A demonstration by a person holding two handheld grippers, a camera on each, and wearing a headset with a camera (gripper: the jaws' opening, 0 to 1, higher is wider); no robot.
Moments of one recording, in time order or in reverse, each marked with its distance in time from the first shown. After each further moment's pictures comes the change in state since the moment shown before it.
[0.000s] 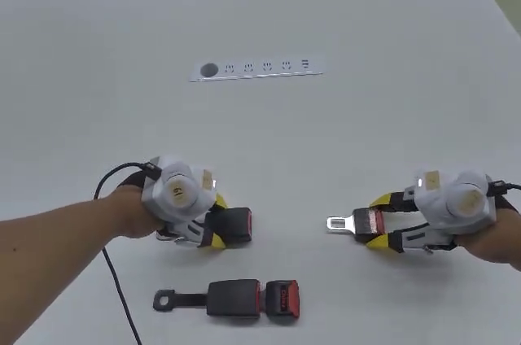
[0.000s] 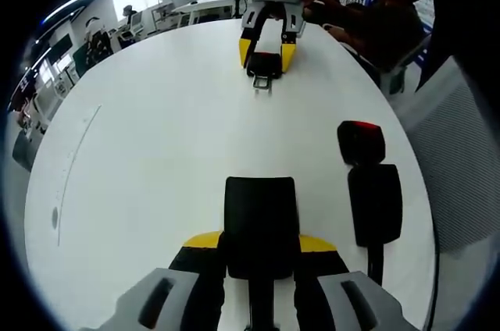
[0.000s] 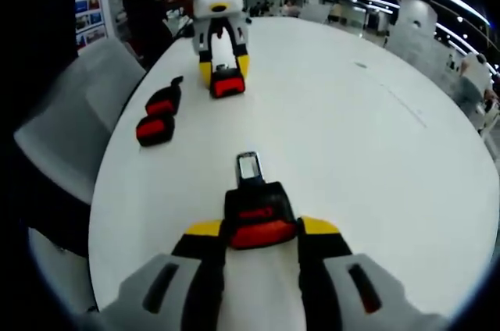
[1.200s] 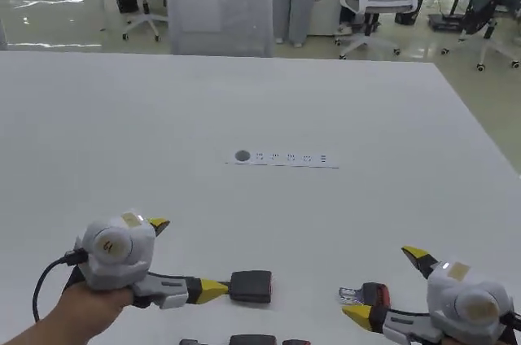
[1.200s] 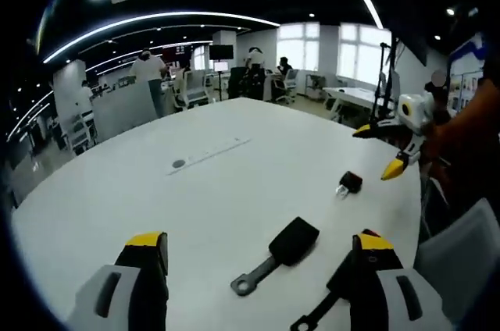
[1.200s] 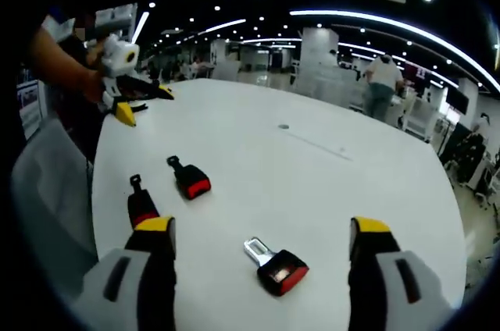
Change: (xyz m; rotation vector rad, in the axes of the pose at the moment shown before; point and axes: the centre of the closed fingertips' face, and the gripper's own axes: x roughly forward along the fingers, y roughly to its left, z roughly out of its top) left arm -0.166 -0.019 -0.009 -0.603 -0.524 0.614; right arm -0.057 0.020 0.090 0.278 -0.329 -0.469
